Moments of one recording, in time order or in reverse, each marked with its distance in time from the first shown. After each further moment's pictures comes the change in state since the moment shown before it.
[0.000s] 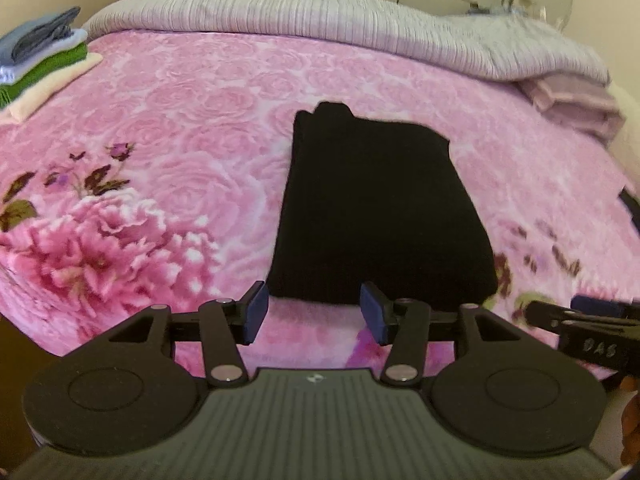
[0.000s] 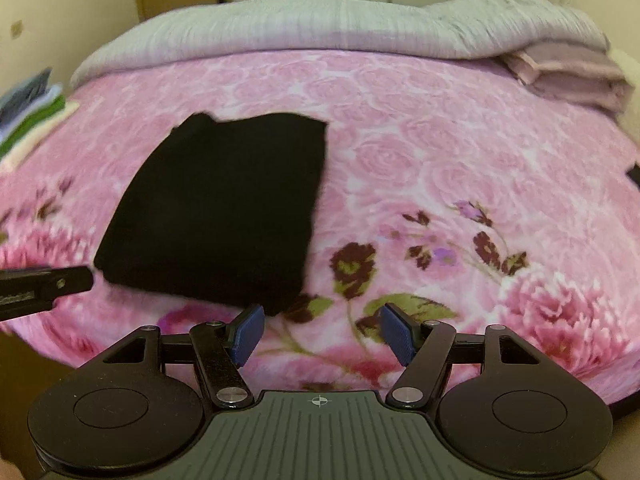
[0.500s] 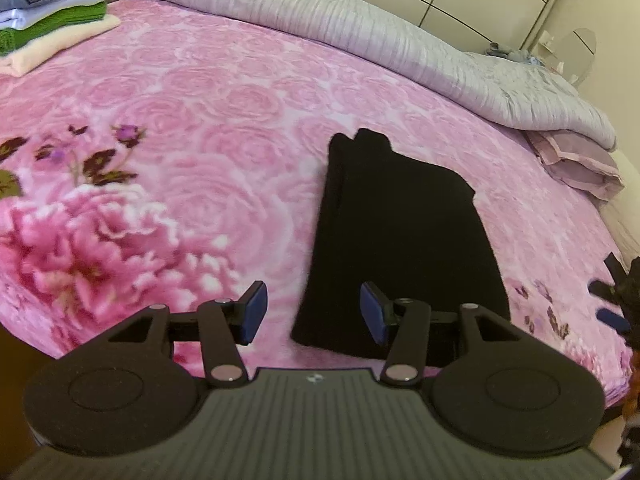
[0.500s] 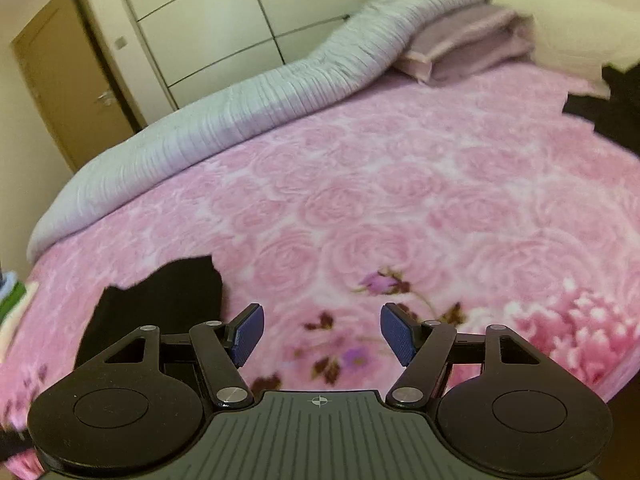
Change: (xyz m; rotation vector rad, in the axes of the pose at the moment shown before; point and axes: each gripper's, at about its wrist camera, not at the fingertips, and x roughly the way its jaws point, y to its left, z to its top) left arm 0.026 0.040 0.023 -0.130 -0.003 -0.075; right arm 0.015 -0.115 0.055 0.361 -0.212 0.015
